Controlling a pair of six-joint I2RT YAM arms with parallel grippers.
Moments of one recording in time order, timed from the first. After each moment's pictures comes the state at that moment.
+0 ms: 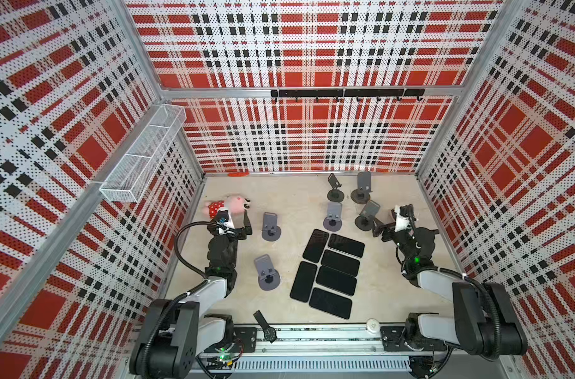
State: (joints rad) left arm -0.08 1.18 0.27 0.96 -0.18 0.02; right arm 0.06 1.28 0.30 0.95 -0.36 0.08
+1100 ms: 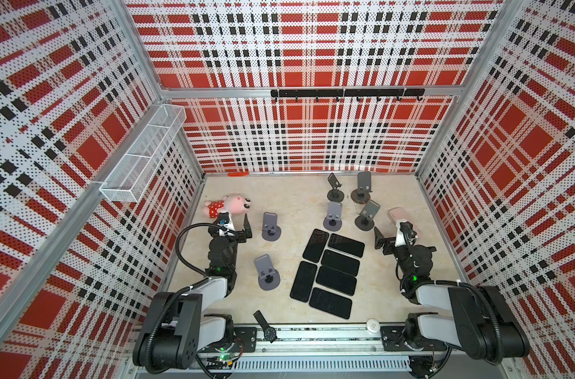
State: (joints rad) left arm -0.06 1.25 0.25 0.98 -0.15 0.00; right arm 0.03 1.29 0.12 1.09 -0.12 0.00
